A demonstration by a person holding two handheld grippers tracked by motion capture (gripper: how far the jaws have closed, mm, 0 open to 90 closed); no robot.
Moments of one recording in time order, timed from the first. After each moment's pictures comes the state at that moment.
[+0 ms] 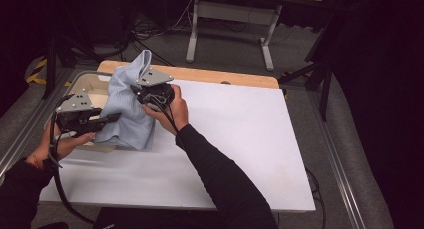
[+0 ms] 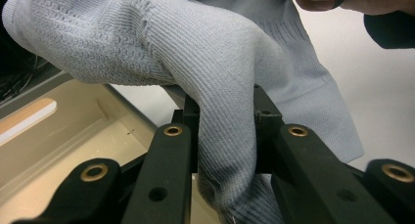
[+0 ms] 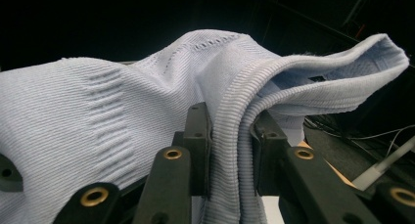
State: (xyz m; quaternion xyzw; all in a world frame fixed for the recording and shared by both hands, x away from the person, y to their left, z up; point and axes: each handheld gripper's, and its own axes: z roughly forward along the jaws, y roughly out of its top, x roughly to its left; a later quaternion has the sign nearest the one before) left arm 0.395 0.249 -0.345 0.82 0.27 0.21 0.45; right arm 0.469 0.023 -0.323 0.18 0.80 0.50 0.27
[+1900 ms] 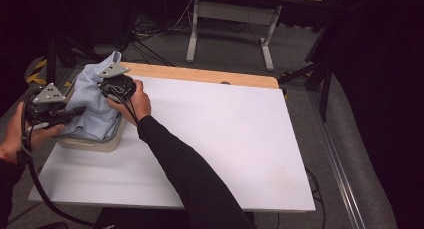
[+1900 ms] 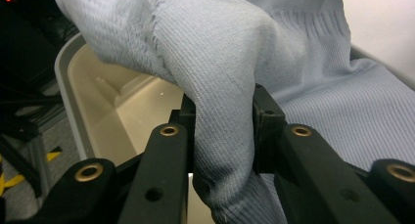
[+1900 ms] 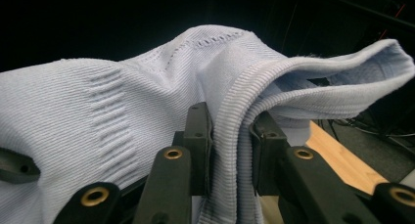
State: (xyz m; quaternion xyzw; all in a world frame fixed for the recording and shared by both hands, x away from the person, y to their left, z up) left arm 0.422 0.327 -0.367 0.83 0.36 0.26 0.34; right arm 0.514 0.127 -0.358 0.20 0.81 0.50 0.24
